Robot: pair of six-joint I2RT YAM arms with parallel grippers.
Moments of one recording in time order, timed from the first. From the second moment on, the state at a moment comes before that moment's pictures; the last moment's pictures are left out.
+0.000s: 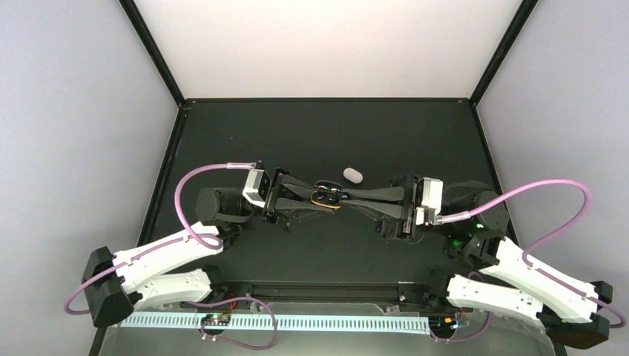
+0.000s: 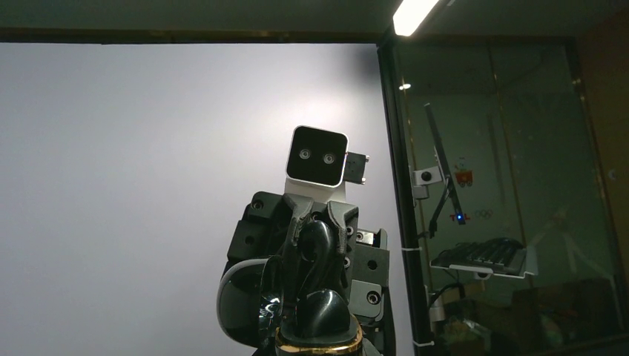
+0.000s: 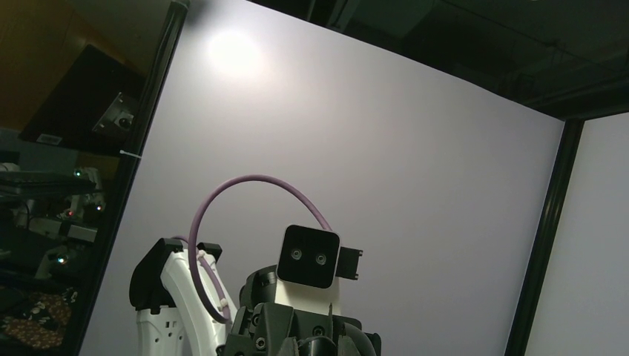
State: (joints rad) left arm -0.96 1.04 0.76 1.08 0.69 -0.46; right arm 1.09 0.74 0.94 0.34 -0.41 -0.07
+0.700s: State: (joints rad) left arm -0.96 1.04 0.76 1.07 0.68 -0.46; right arm 1.09 0.74 0.94 0.31 -0.41 -0.06
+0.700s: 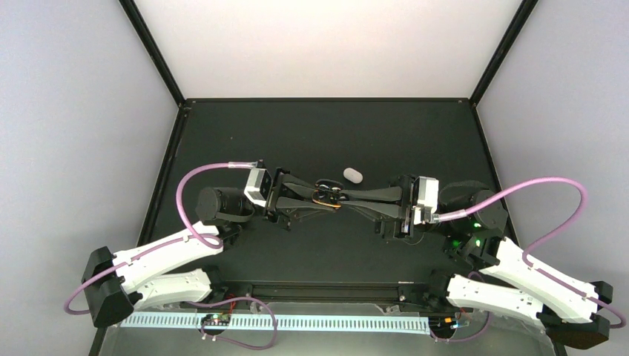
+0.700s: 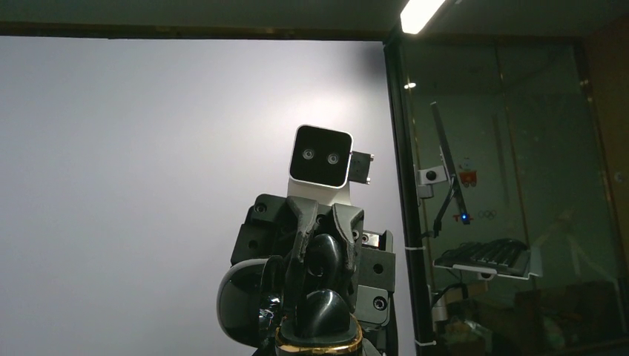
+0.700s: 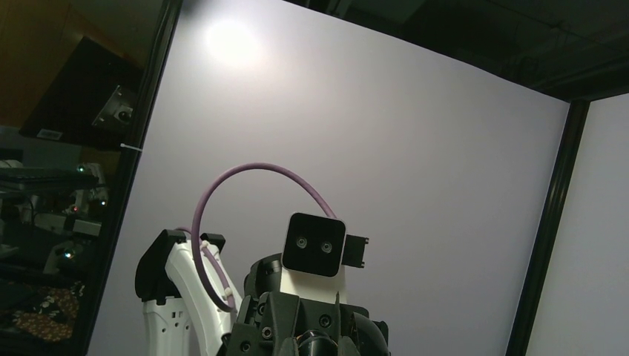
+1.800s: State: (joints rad) left arm -0.96 1.00 0.73 1.05 0.57 -0.43; right arm 1.10 0.75 0.96 0.24 -0.27 0.04
